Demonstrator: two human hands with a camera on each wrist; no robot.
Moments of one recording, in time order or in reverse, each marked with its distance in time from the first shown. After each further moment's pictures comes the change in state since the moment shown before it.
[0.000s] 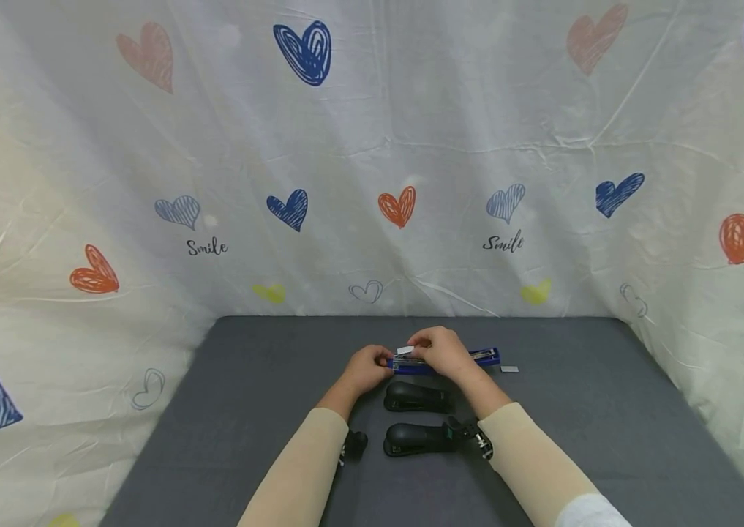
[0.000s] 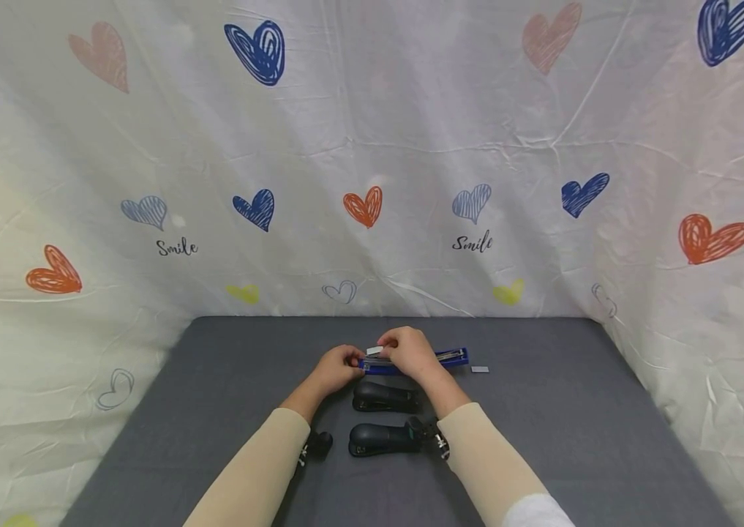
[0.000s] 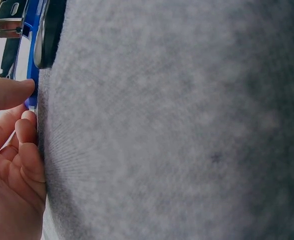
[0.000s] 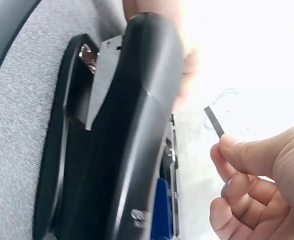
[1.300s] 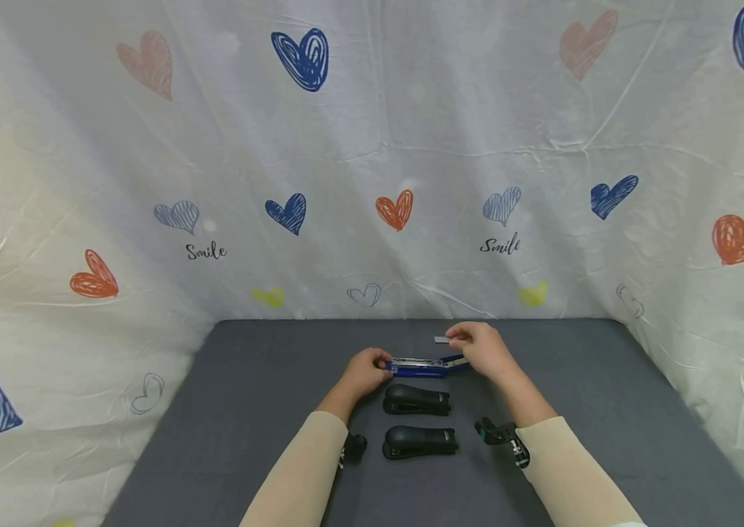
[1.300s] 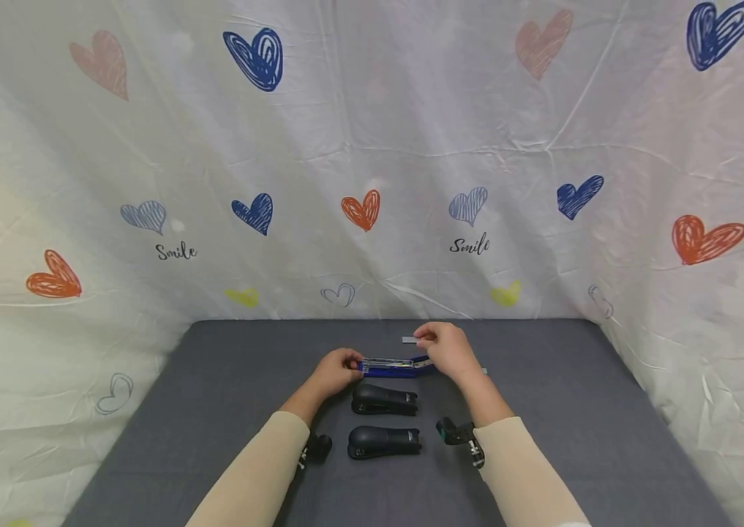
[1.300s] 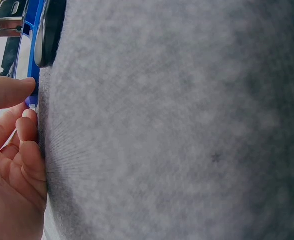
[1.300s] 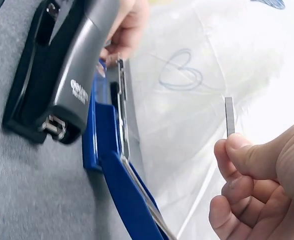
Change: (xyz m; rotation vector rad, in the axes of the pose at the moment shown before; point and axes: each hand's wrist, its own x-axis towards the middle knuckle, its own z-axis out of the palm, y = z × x) left_hand -0.002 0.001 0.001 -0.011 0.009 -0.012; right_hand -0.032 0.021 -0.056 0.065 0.102 0.089
